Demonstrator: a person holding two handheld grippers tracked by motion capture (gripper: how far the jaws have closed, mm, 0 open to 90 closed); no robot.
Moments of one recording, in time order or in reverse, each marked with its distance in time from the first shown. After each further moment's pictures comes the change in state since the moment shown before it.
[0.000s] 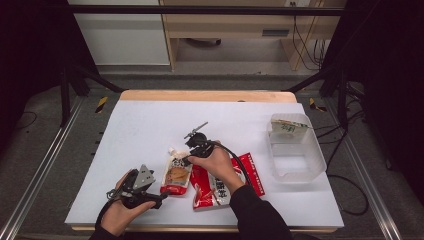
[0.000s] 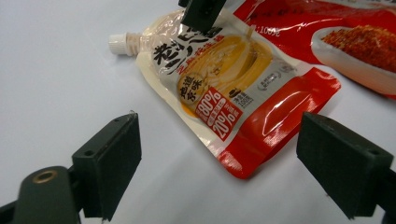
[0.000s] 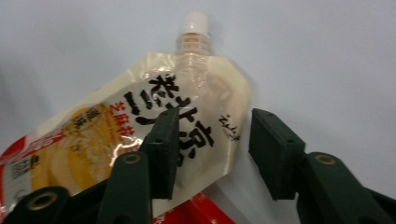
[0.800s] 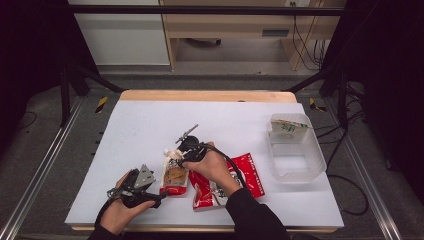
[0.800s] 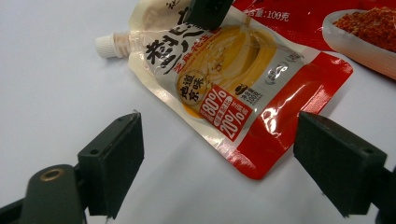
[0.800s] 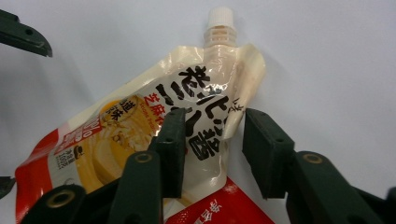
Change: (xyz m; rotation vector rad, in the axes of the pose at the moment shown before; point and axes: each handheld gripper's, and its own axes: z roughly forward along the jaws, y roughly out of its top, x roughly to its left) left arm 0.003 -0.002 0.004 0.028 -0.008 0.005; right arm 0.027 0.008 -0.003 0.036 -0.015 -0.085
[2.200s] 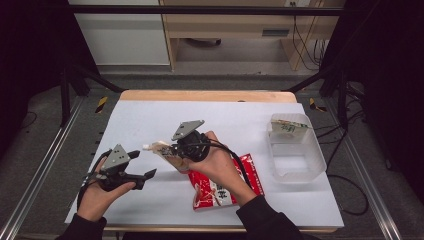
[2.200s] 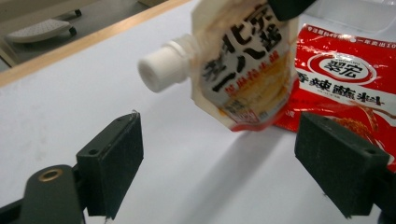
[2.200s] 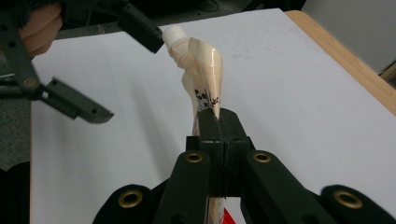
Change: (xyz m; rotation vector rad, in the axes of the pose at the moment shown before) left arm 0.052 0.035 -0.058 -0.224 -0.025 -0.056; right arm 0.047 0.017 -0.098 -0.316 -0.041 -0.270
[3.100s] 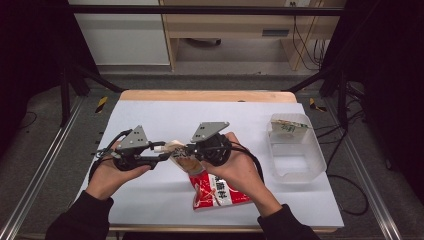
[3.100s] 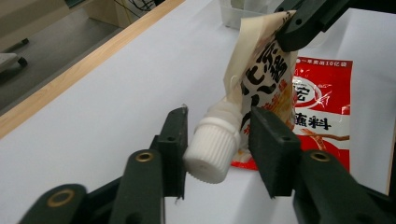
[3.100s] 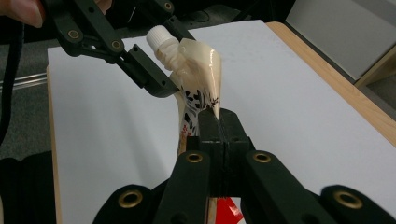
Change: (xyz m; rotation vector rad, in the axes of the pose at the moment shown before) left arm -0.014 0.067 0.016 0.012 -0.178 0.135; right arm 0.003 -0.010 -0.062 -0.037 -0.038 0.002
